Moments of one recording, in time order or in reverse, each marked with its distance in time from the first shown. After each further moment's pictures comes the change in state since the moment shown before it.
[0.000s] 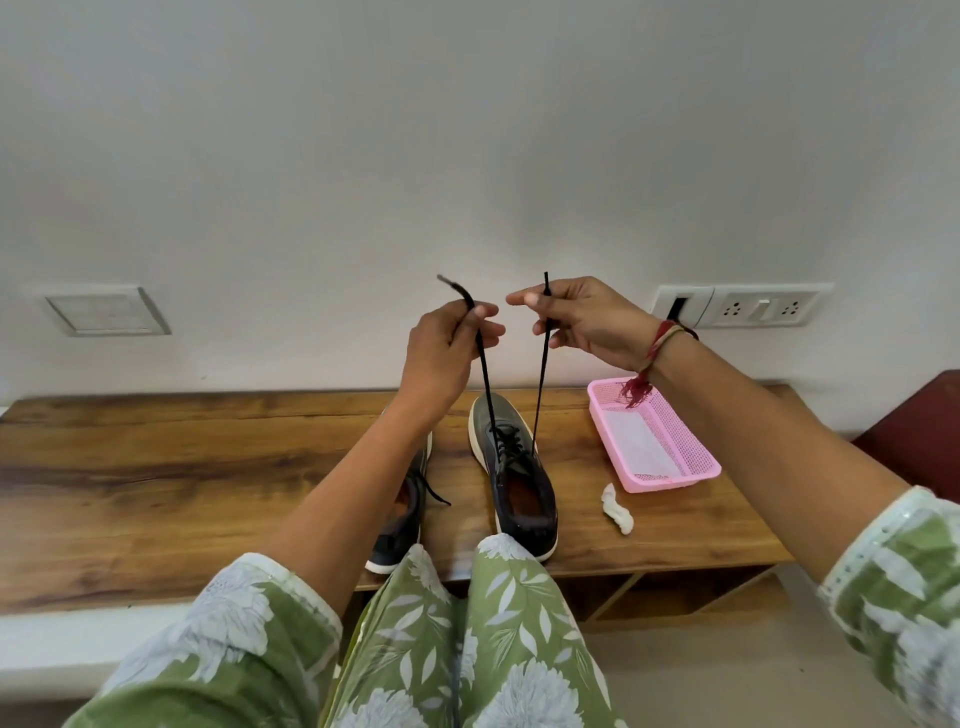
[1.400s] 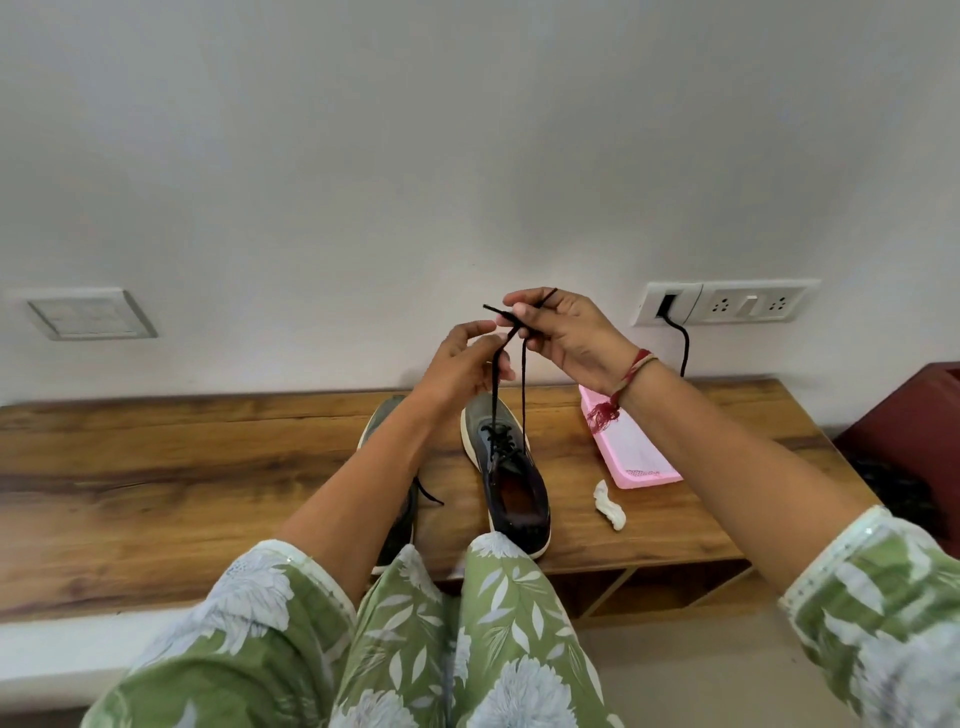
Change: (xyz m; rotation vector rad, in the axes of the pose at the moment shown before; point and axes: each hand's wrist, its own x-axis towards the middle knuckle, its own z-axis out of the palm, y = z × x) left_hand -0.006 -0.005 0.019 -0.340 -0.212 -0.351; right_hand -0.003 0.022 0.016 0.338 0.095 -0.084
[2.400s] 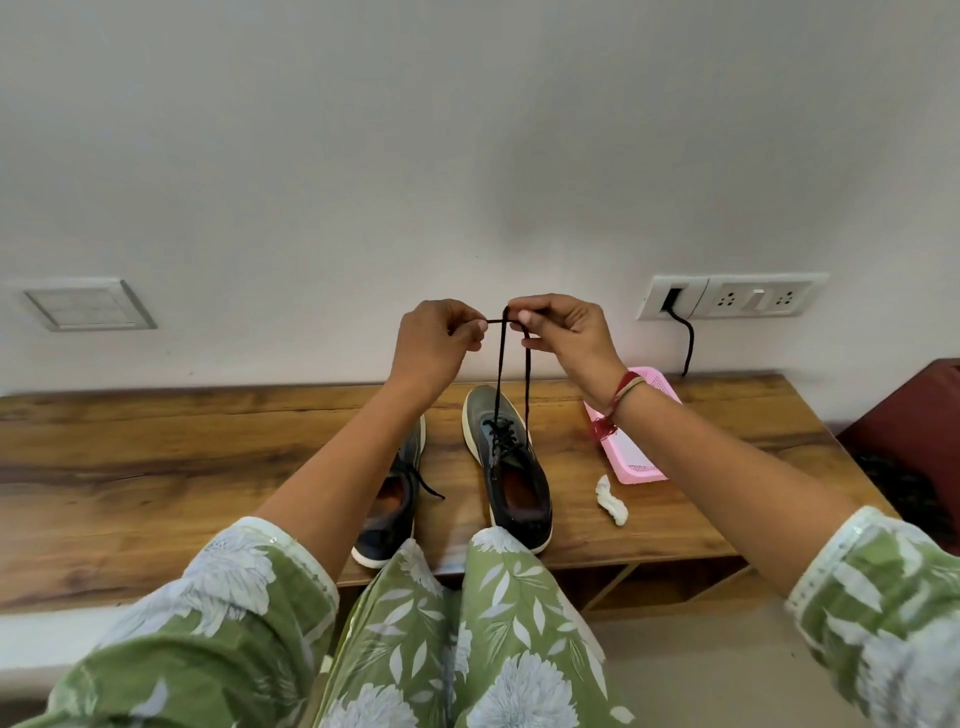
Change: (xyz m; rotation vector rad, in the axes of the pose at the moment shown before) left_hand 0.016 0.010 -0.023 0.642 0.251 0.294; right_hand -0.001 0.026 0.001 -0.230 0.172 -0.252
